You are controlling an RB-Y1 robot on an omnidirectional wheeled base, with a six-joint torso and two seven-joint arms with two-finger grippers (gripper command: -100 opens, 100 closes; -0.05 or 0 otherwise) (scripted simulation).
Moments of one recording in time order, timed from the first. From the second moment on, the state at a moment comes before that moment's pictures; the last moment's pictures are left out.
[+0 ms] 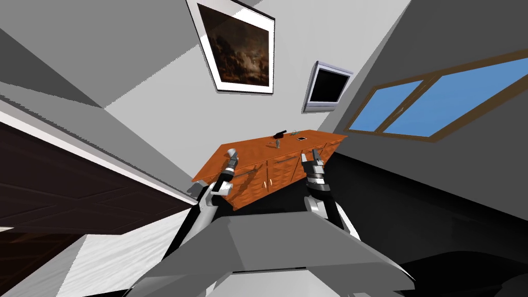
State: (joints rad) left arm 0.08 0.32 -0.01 -1.90 0.06 -0.04 -0.09; right arm 0.51 -0.01 -0.02 -2.27 0.05 -0.47 -0.16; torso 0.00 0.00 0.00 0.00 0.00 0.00
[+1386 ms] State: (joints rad) left arm -0.30 0.49 0.01 -1.56 0.12 0.37 -0.06; right arm 0.51 -0.01 -0.02 -2.27 0.05 -0.47 -0.16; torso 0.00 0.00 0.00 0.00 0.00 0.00
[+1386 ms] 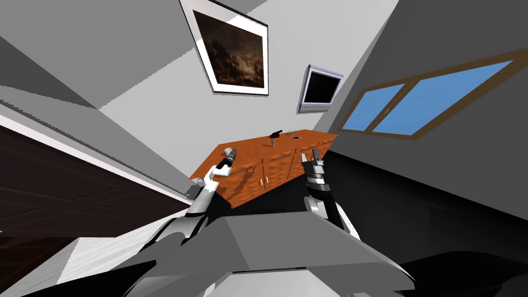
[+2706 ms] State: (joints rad) left arm -0.62 0.61 0.04 -1.26 0.18 0.76 -0.03; right arm 0.51 -0.01 -0.02 -2.27 0.05 -0.47 -0.16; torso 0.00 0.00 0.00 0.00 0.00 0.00
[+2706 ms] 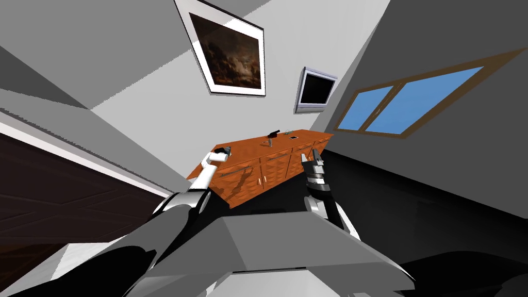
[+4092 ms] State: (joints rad) left arm -0.94 0.70 0.06 -0.92 0.23 1.17 0.00; right arm 0.51 -0.01 -0.02 -2.27 0.05 -0.47 -0.16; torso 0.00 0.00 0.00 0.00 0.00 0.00
